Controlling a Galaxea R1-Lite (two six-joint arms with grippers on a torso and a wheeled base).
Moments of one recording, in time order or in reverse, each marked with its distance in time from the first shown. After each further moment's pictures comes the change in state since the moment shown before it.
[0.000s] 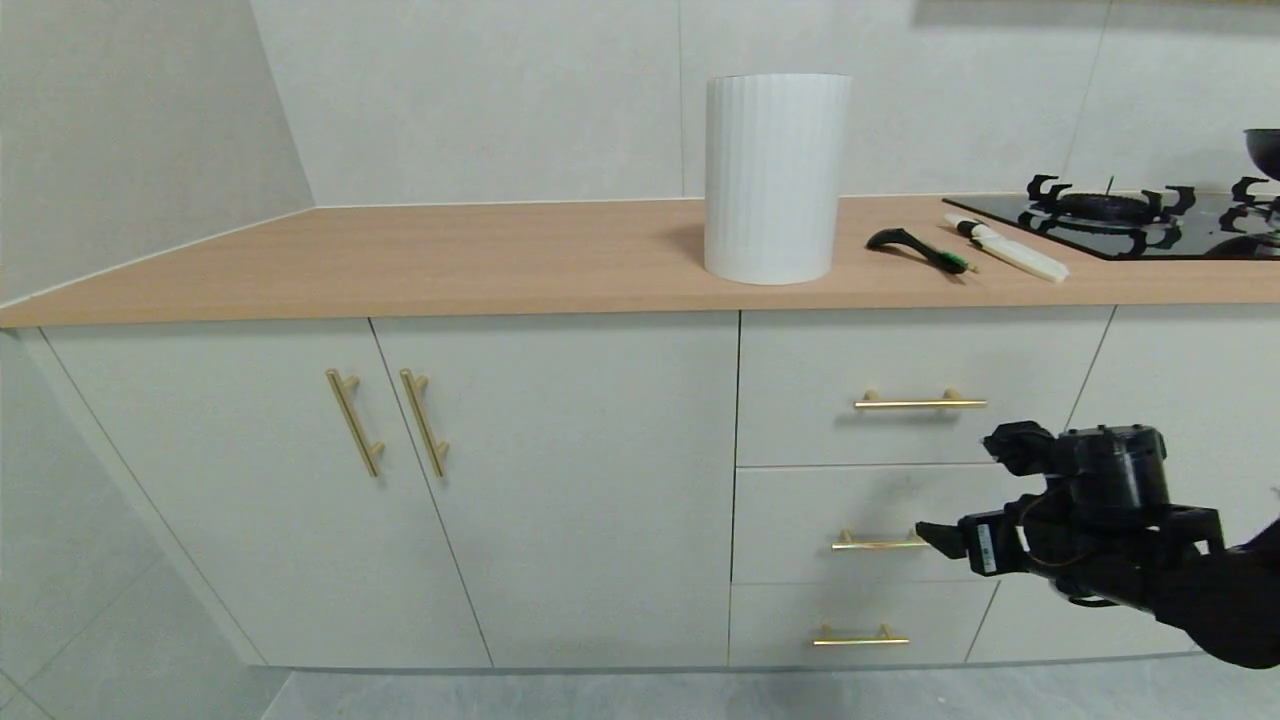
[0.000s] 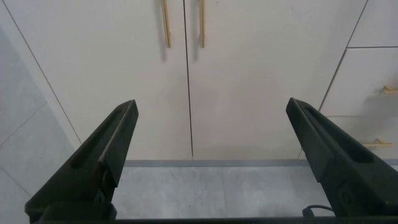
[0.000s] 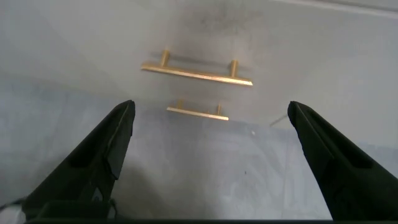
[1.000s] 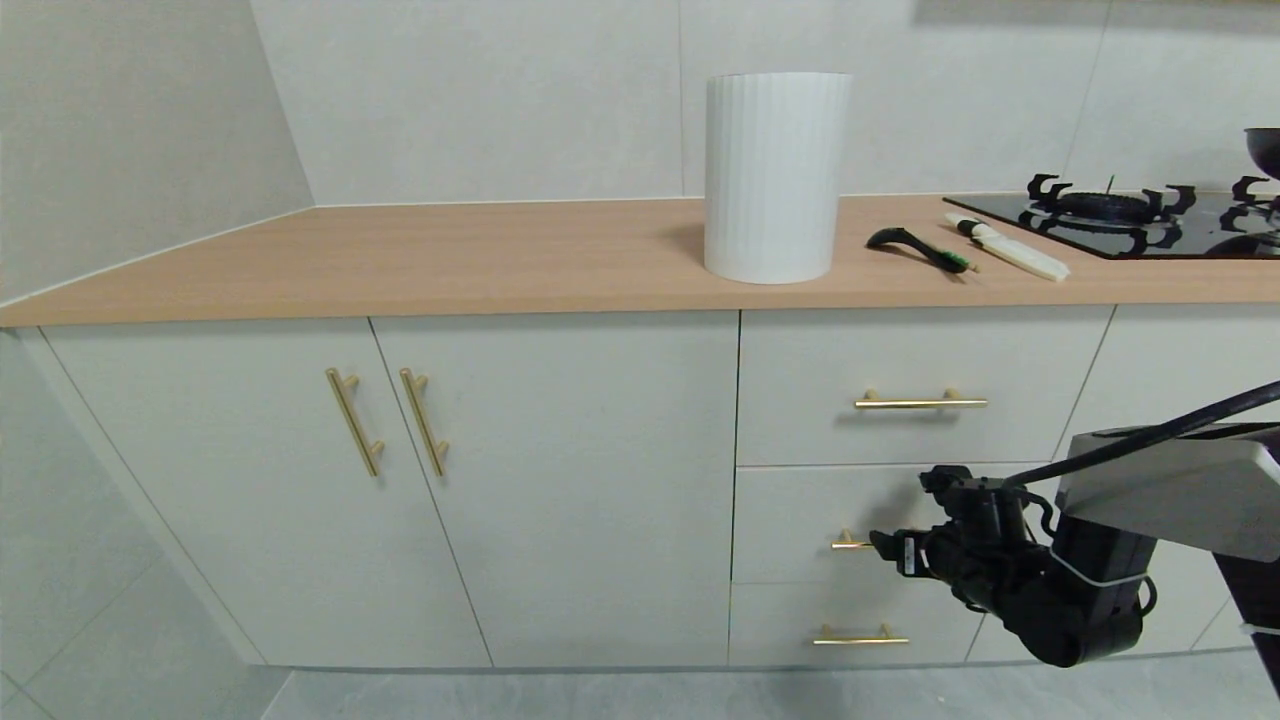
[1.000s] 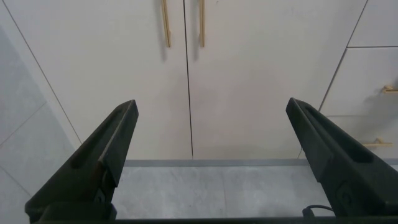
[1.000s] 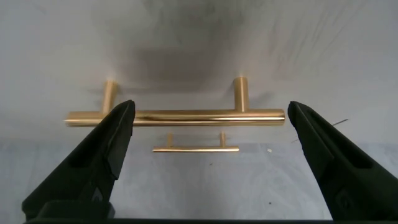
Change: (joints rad) left arm 0.000 0.000 0.000 0.000 0.000 0.000; right arm -0.003 0.525 -0.228 -0.330 -0.117 0.145
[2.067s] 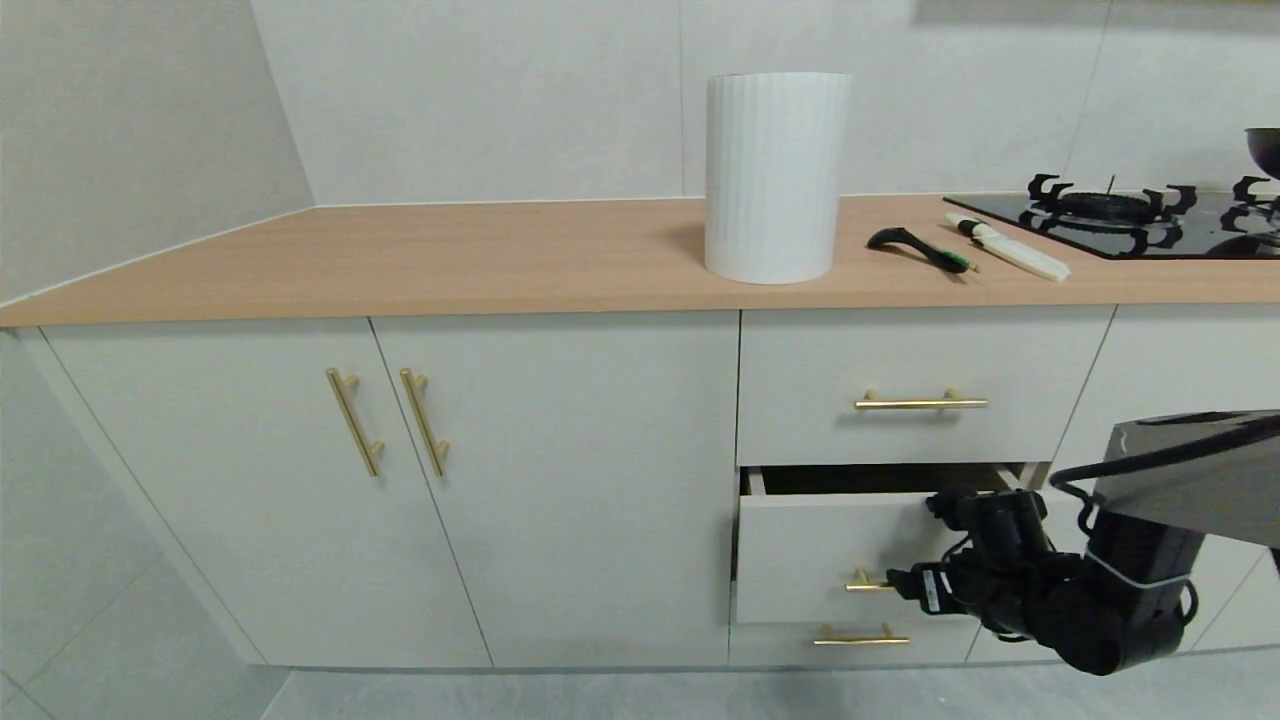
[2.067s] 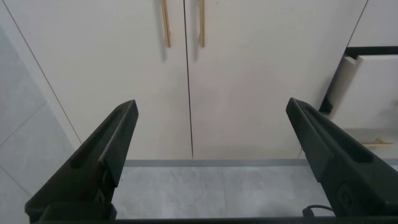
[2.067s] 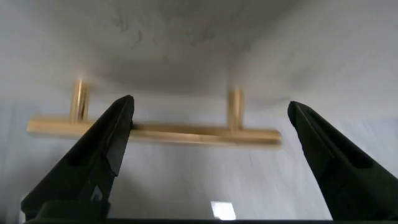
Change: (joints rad) left arm 0.000 0.000 0.000 0.000 0.000 0.000; right arm 0.005 -0.143 0.127 0.226 0.023 -0.076
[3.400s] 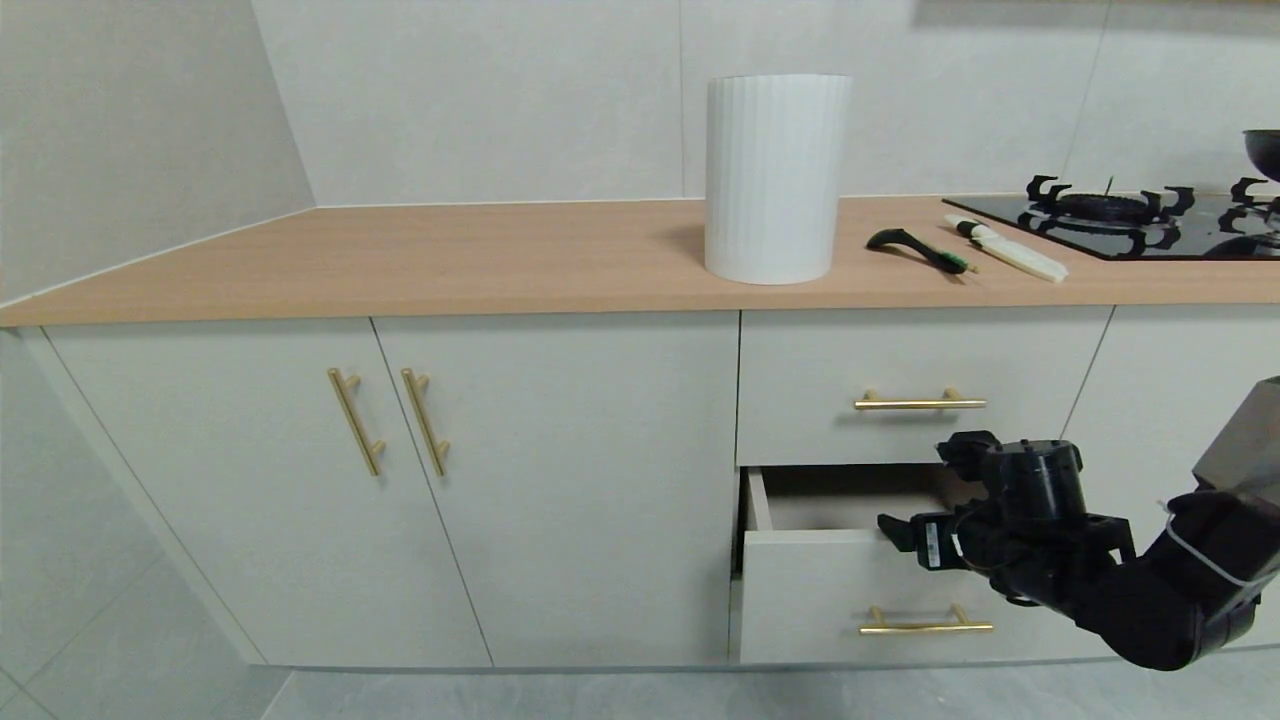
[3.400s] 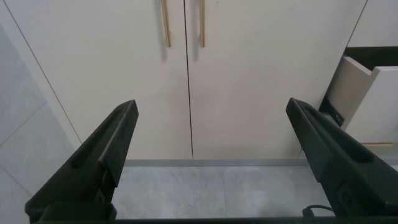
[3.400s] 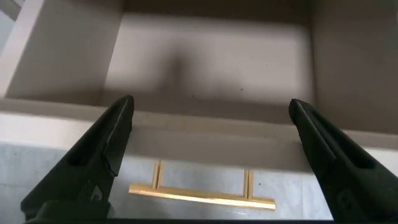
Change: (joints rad) left arm 0.000 0.000 0.000 0.000 0.000 0.000; right arm 0.085 -0.241 0.053 0.025 -0.034 0.043
